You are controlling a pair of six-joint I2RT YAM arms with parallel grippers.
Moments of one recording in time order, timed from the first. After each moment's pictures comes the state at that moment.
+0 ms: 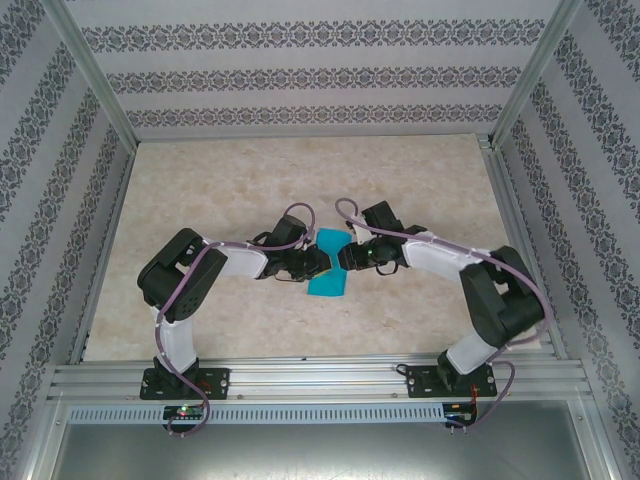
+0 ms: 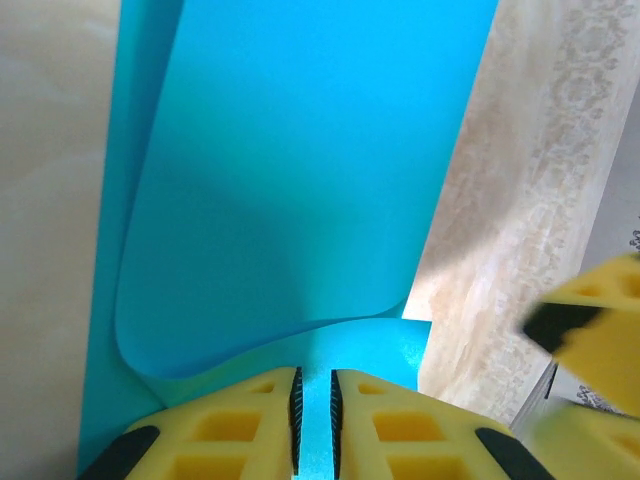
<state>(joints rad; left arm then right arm) -0.61 1.90 0.91 0.15 0.50 -1.01 0.49 1.57 0.87 -0.31 -0.34 0.28</state>
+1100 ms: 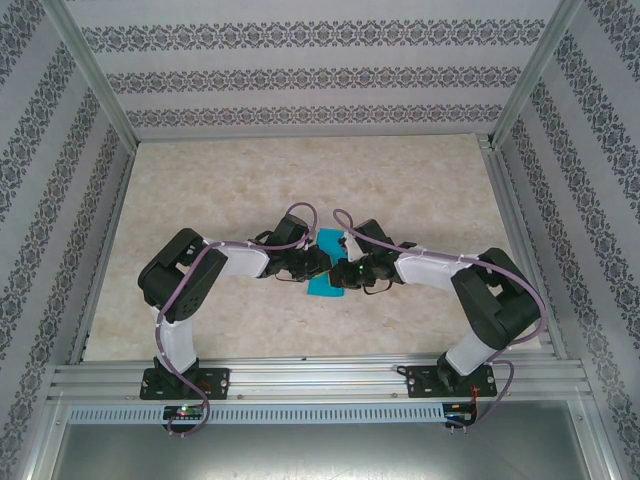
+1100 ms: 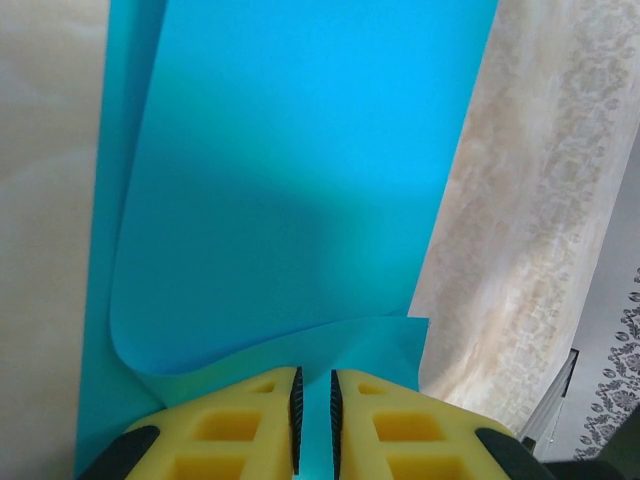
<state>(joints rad) -0.61 1.90 0.93 0.11 0.48 -0.98 0.58 1.62 0.76 -0.18 -0.51 0.58</state>
